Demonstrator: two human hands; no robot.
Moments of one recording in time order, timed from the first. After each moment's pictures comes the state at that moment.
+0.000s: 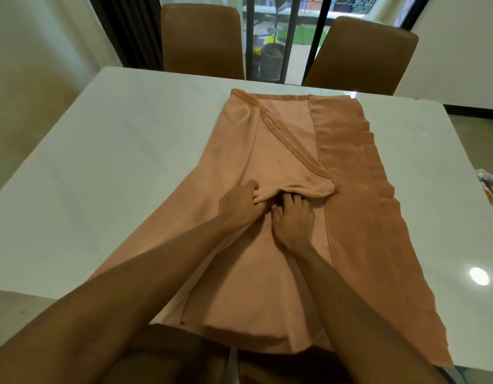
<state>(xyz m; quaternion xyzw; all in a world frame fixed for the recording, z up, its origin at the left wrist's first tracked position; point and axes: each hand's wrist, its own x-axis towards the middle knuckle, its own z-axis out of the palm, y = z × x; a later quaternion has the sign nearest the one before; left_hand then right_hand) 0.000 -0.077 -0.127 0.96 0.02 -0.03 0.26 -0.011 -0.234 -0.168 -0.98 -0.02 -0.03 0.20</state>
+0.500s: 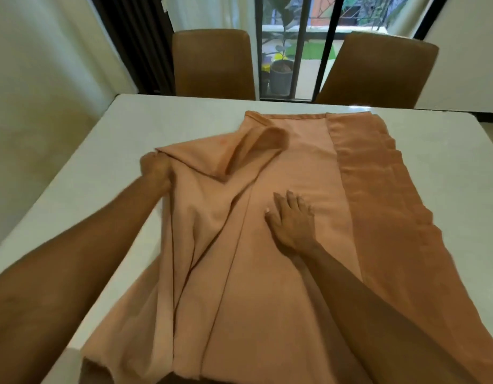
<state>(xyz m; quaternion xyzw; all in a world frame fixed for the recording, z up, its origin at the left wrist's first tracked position) 0.115 0.130 -0.086 0.72 0.42 0.16 0.53 0.062 -0.188 -0.183 -0.98 -0.10 0.06 0.19</state>
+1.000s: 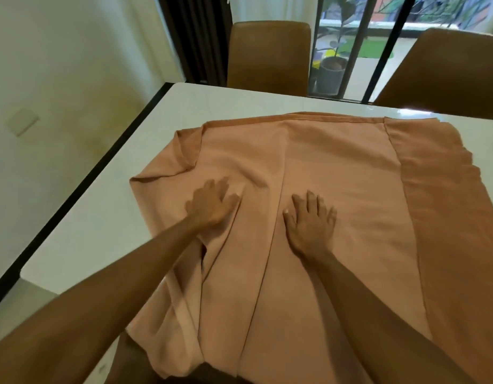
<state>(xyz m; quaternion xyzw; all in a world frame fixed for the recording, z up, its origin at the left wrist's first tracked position) 0.023 0.153 -0.143 0.95 0.21 -0.06 0.21 0.052 -0.103 -0.194 -0.98 -0.09 0.03 0.17</state>
